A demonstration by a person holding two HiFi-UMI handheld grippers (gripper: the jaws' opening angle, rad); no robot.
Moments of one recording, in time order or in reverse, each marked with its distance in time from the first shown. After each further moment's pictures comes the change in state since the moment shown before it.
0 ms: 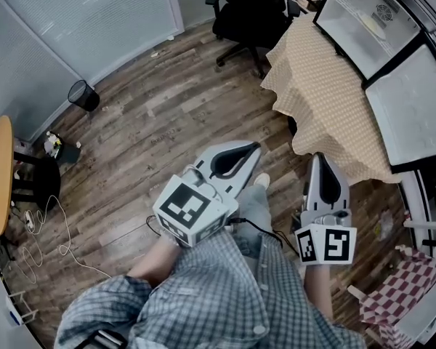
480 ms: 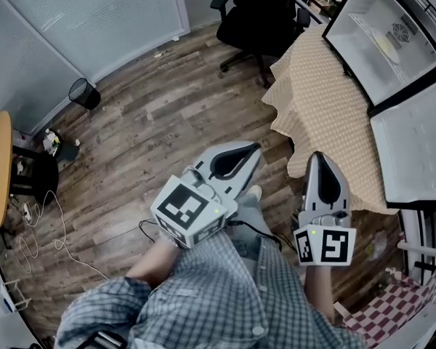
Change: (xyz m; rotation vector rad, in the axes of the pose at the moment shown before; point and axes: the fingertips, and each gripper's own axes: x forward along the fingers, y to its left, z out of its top) left arm 0.085 0.055 0.020 -0.030 -0.018 0.060; right arm 0.097 -0.055 0.003 -0.046 0.007 0.083
